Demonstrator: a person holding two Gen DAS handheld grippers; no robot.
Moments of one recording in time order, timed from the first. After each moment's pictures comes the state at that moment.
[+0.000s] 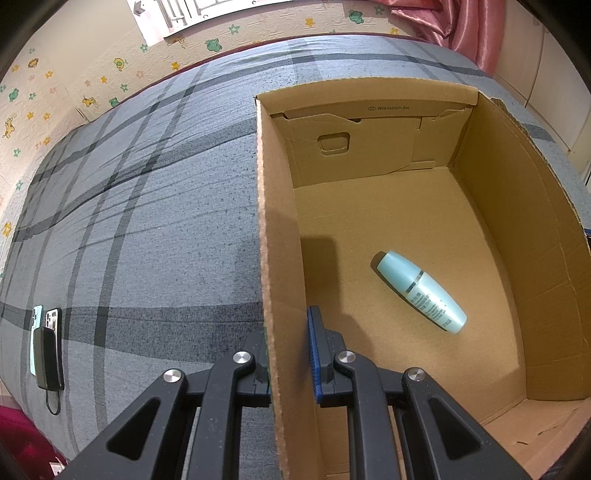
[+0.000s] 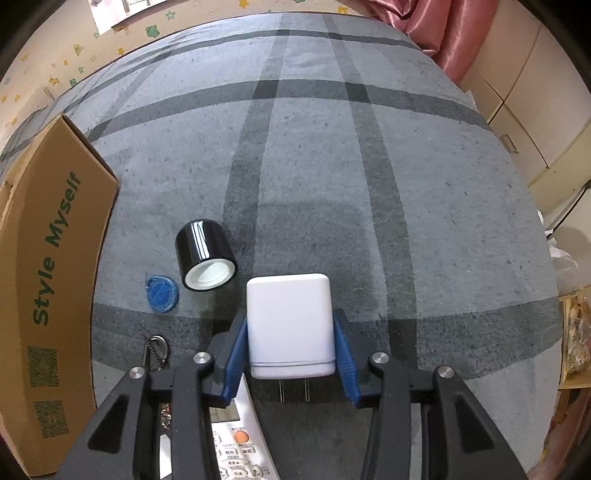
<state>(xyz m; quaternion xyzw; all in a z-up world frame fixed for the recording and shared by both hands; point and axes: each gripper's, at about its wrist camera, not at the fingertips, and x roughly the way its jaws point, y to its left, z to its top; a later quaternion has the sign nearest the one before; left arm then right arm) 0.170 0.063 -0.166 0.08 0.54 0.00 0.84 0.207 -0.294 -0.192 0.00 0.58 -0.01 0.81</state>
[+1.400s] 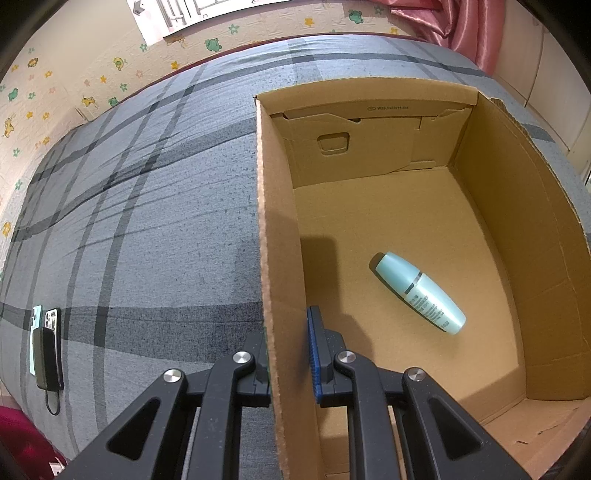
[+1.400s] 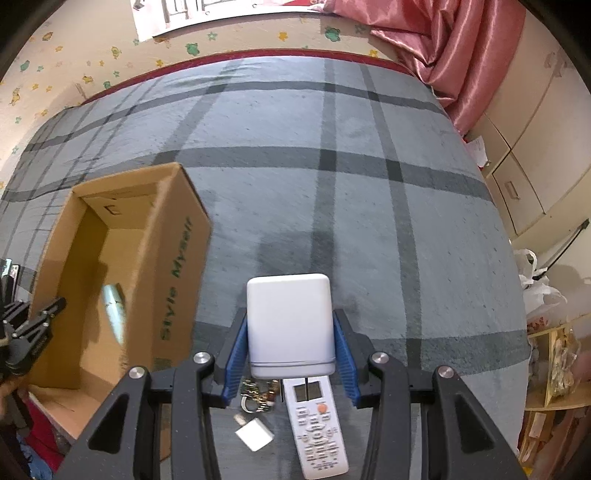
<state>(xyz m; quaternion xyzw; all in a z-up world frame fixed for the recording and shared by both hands) 0.171 0.064 -0.166 0.08 0.54 0.00 0.84 0.196 -0.225 -0.097 -0.03 0.54 0.02 0.84</state>
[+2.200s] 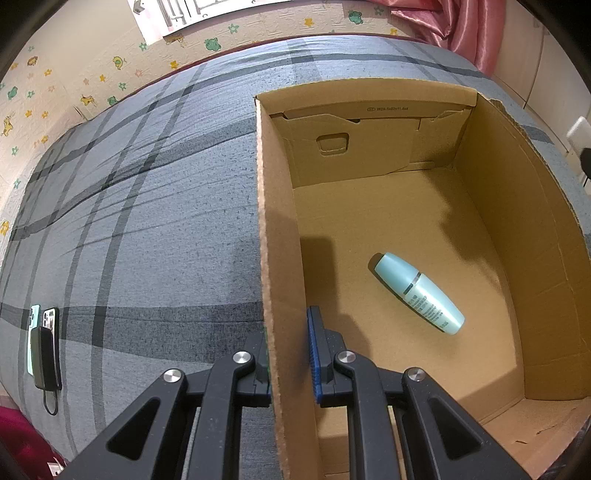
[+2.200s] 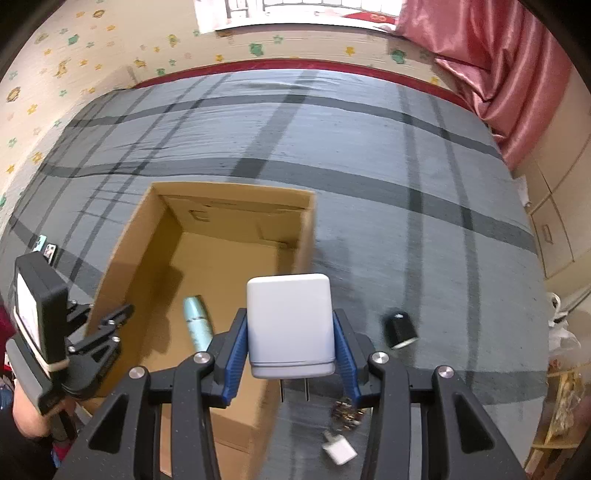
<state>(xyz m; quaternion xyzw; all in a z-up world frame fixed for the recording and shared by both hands) 0.171 0.065 -0.167 0.08 0.54 0.00 0.84 0.203 -0.119 -0.076 -0.06 0.53 0.11 0.84</state>
